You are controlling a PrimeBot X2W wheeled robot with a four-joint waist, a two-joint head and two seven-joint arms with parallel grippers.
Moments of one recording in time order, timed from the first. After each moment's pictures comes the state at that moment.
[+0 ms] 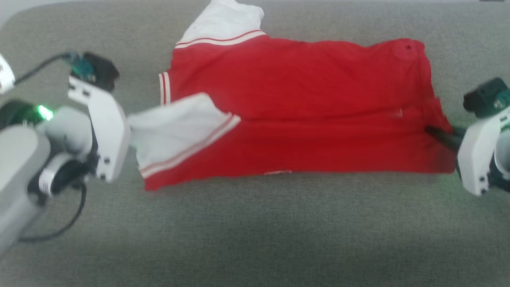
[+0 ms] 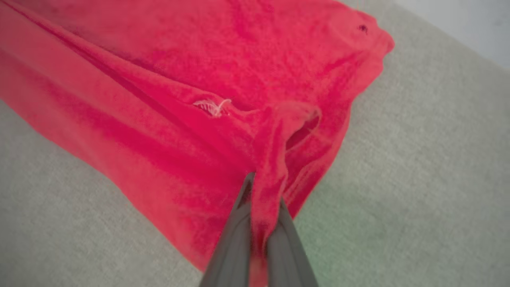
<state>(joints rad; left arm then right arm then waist) -0.88 0.88 -0.84 0.01 -1.00 0.18 0.76 -0.74 -0.89 0.83 0.22 0.95 0.13 0.35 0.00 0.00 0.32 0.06</state>
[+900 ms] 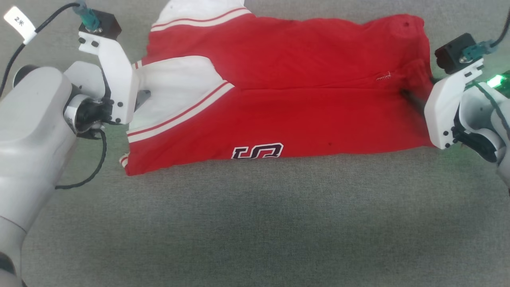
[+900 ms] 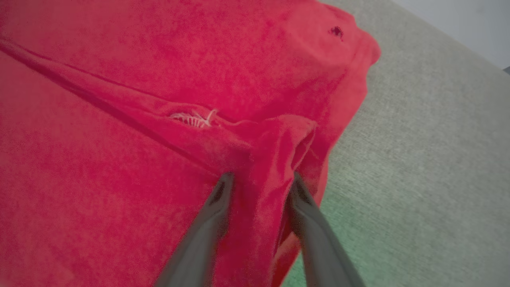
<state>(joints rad) -1.15 0.53 -0.88 0.77 -0.98 -0.05 0.67 -0.97 -0.62 0.87 0.59 0.81 0.13 0.32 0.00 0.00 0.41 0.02</state>
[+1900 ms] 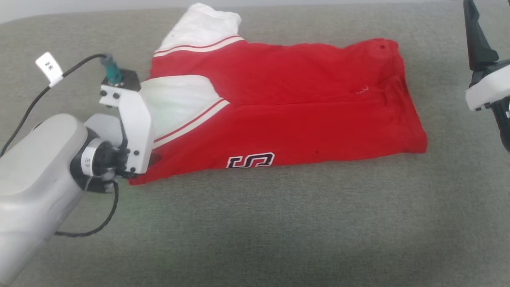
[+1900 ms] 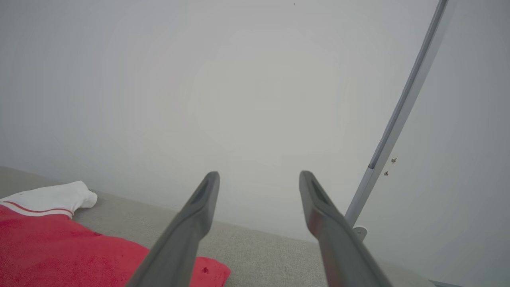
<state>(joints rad) -0.96 0.67 -0.90 0.33 -1.08 0.23 0.97 -0.78 -0.44 0.15 0.49 0.35 0.13 -0.21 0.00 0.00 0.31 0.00</state>
